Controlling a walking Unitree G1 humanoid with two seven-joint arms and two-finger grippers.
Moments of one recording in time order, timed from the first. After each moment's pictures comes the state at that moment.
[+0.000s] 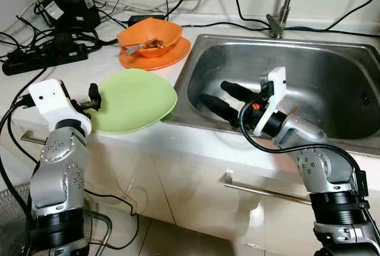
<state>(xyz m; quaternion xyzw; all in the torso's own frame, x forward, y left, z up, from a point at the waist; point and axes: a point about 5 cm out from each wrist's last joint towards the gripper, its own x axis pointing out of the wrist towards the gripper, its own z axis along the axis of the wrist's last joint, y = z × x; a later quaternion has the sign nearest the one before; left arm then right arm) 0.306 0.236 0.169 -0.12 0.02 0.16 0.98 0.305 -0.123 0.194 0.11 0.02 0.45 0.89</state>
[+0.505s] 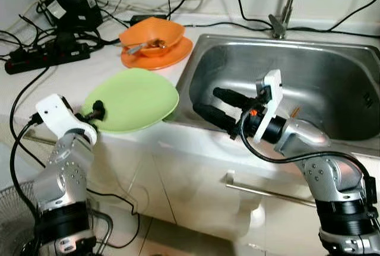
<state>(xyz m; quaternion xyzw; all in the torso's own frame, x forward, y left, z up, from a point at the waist) 0.314 0.241 0.146 -0.24 0.09 0.17 0.95 0.293 -0.116 0.197 0.11 0.03 0.47 0.88</state>
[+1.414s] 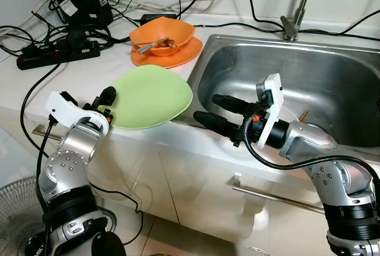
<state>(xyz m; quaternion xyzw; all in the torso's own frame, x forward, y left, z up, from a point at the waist) 0.326 0.222 0.155 -0.46 0.09 0.09 0.88 0.287 -0.118 0.198 0.11 0.06 0.49 0.86</state>
